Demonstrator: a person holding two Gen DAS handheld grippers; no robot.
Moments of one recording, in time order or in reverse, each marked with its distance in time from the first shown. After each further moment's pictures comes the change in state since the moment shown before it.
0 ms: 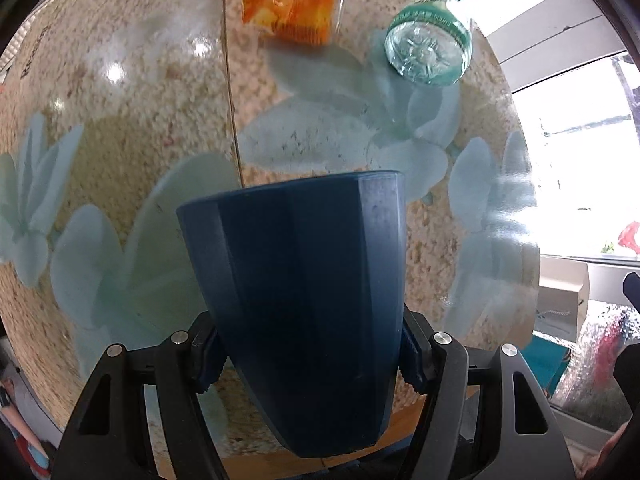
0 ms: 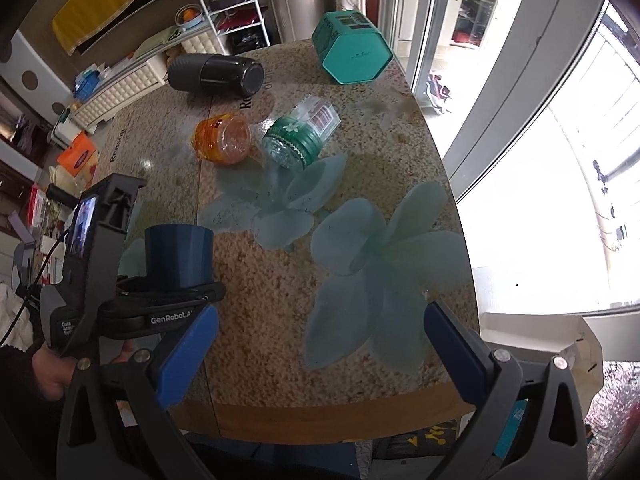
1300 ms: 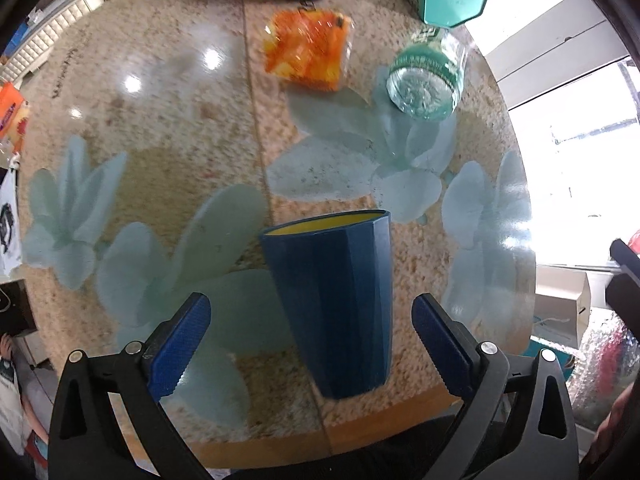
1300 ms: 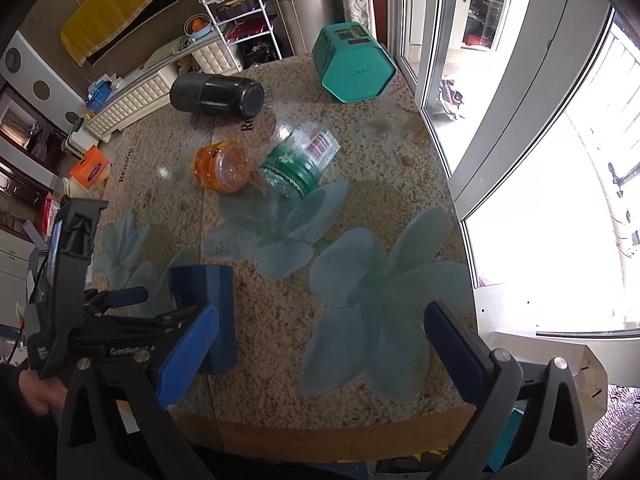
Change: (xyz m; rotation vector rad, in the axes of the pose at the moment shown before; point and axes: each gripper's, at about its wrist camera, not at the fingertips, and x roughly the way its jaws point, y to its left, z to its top) left arm -0.036 -0.002 0.057 0.025 -0.033 0.066; right arm -0.001 -0.017 0.027 0.006 -0.030 0.067
